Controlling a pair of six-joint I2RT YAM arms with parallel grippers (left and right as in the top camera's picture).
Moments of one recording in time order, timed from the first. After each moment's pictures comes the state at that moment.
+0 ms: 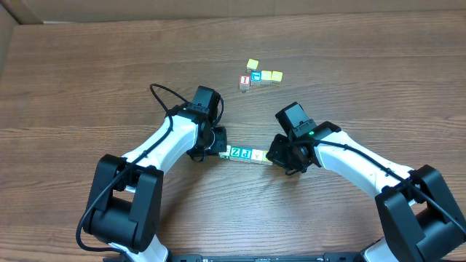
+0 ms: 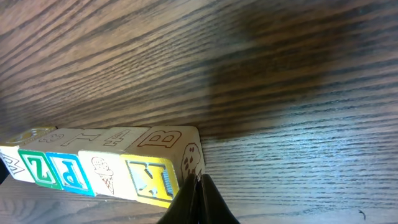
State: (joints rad) left arm -0.34 1.80 1.08 -0.70 0.12 -0.38; right arm 0.54 1.71 0.97 -0.57 -0.24 0.94
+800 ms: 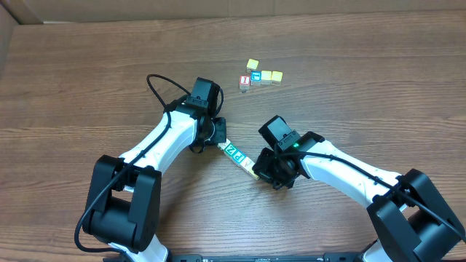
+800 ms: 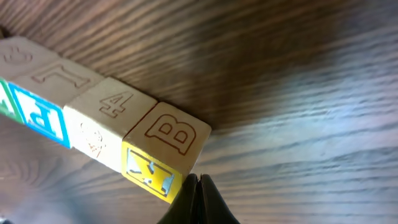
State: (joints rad) left arm -0.33 1.80 1.13 -0.66 0.08 -0.36; right arm 0.67 1.71 0.96 -0.59 -0.34 1.12
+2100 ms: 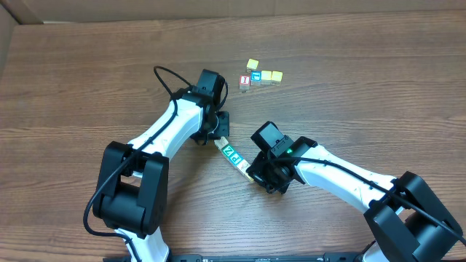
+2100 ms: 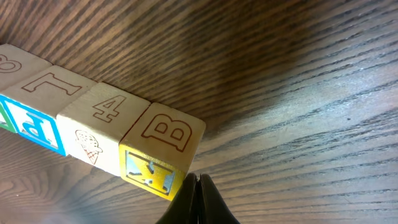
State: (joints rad) left arm -0.34 1.90 1.27 -0.76 0.06 -0.36; right arm 0.73 1.71 0.96 -0.59 -0.30 1.29
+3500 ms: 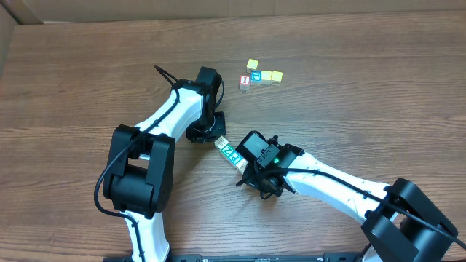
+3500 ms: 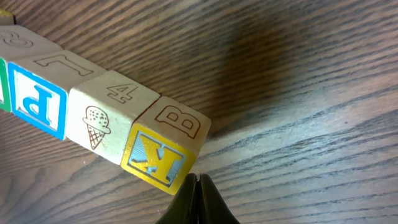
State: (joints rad) left arm -0.30 2.04 1.38 -0.92 0.08 -0.39; right arm 0.85 1.71 1.00 -0.63 -0.09 1.26
